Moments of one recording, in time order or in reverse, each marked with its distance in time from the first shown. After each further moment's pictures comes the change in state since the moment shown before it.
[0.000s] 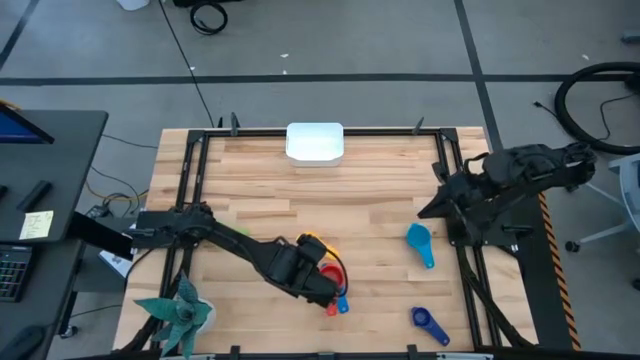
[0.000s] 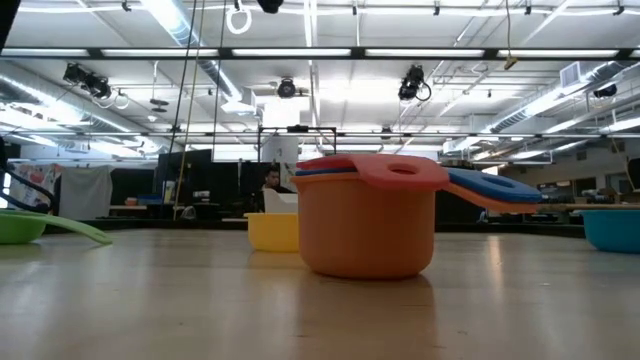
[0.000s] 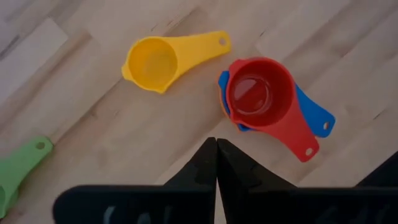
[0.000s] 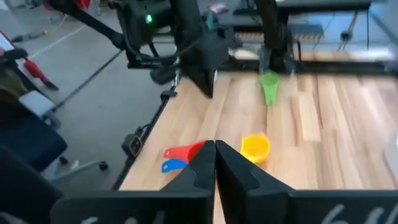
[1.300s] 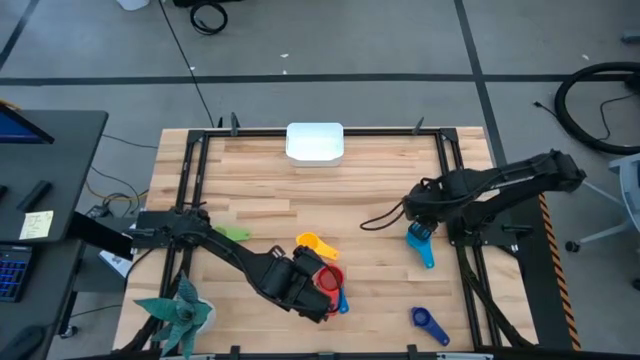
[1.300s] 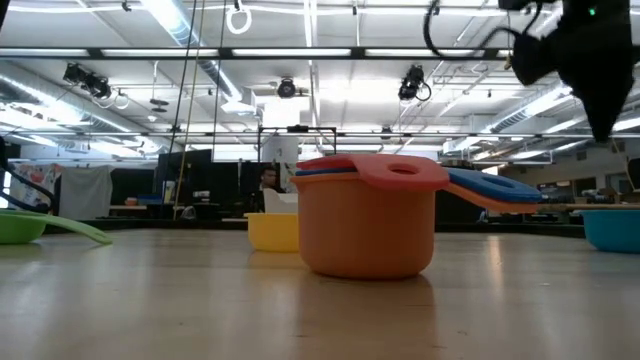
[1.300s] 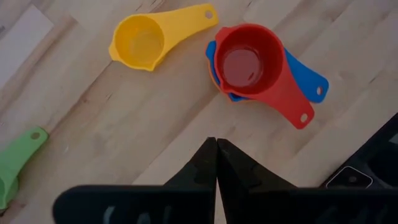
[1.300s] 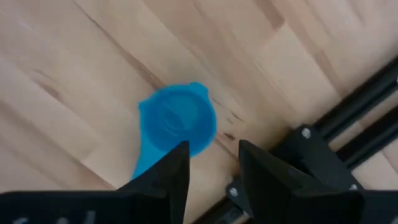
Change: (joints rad) left arm -0.061 0.000 0.000 -0.007 0.020 0.007; right arm -0.180 0.397 -0.207 -0.581 0.060 0.777
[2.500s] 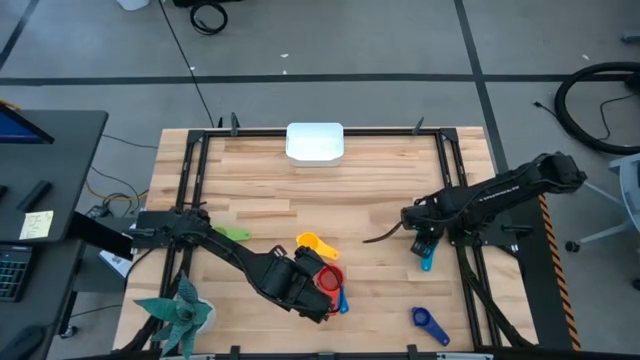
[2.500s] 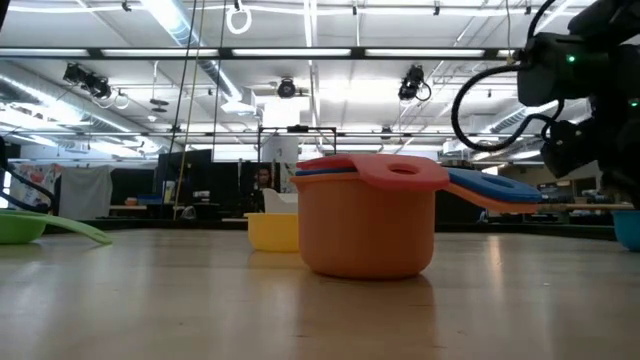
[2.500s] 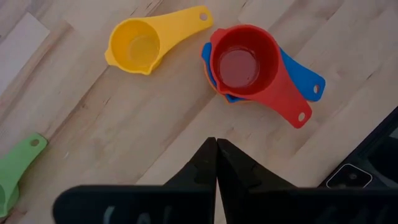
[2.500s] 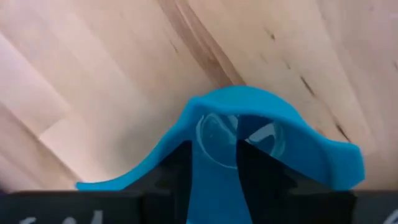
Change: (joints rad) left arm 0.001 0.000 0.000 0.012 0.000 0.033; right arm -0.038 -0.001 -0.438 0.511 -0.271 -0.202
